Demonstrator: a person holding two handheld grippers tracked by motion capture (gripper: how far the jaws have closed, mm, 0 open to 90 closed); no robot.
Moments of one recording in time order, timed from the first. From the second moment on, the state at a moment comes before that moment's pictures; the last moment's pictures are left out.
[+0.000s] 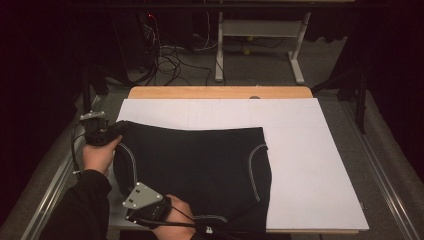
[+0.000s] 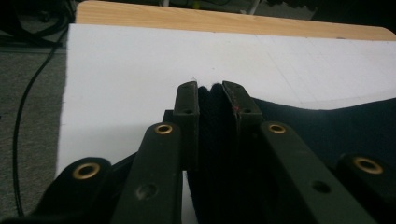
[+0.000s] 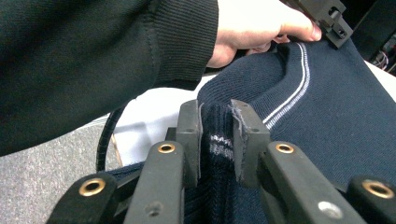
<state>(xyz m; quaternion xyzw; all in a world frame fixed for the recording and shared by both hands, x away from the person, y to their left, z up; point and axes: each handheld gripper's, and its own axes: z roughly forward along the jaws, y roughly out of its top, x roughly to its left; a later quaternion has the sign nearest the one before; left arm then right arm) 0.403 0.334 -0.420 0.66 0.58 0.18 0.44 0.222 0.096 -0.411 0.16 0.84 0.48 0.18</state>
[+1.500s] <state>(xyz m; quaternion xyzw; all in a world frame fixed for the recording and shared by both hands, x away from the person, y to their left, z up) 0.422 0.233 -0.385 0.70 0.54 0.18 0.42 0.221 -0.001 -0.405 0.22 0.79 0.52 0.22</state>
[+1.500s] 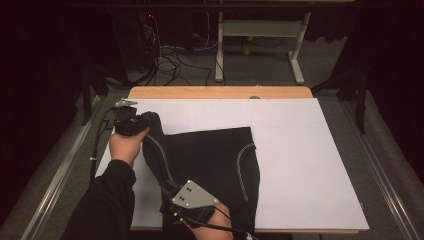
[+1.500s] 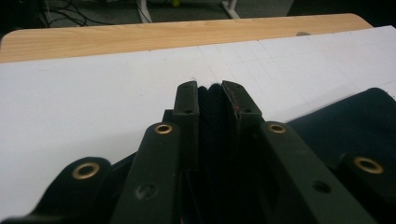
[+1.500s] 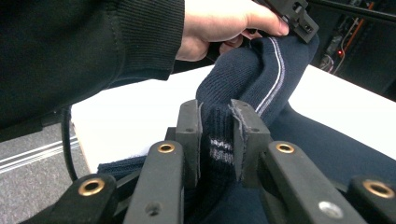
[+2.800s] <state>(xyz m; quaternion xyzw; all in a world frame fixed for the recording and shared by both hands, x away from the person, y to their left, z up) 0.443 0.124 -0.391 0.73 0.50 0.17 0.43 0.224 -0.100 -0.431 0.29 0.78 0.50 0.23</state>
